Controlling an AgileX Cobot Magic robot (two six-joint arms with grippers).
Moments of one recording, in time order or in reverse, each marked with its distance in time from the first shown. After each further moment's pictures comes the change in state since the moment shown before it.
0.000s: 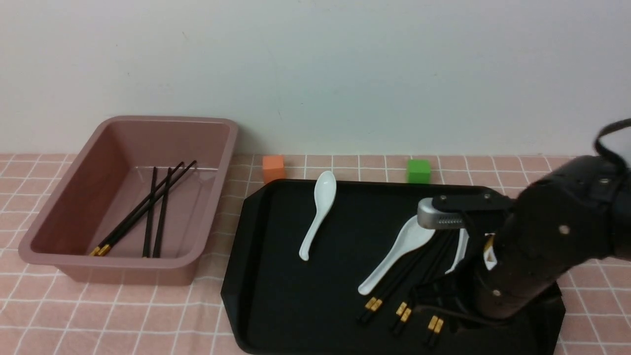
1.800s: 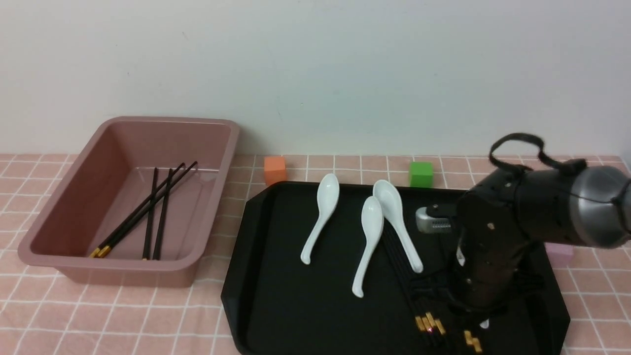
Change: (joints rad) right arm -0.066 0.211 -0.108 -0.142 0.055 0.117; left arm 0.000 0.000 0.000 0.000 0.000 0.000
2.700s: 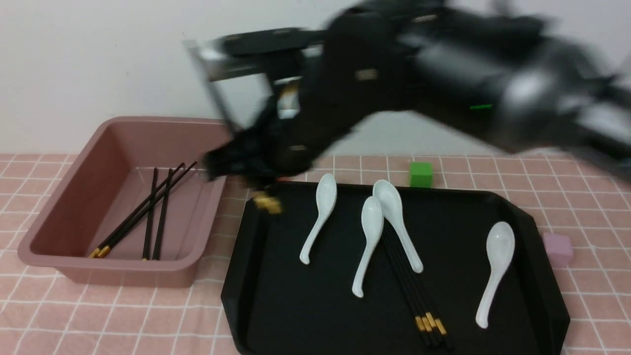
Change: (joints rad) right arm 0.349 0.206 -0.907 0.215 0.076 -0.471; left arm 0.000 0.000 0.000 0.000 0.000 0.000
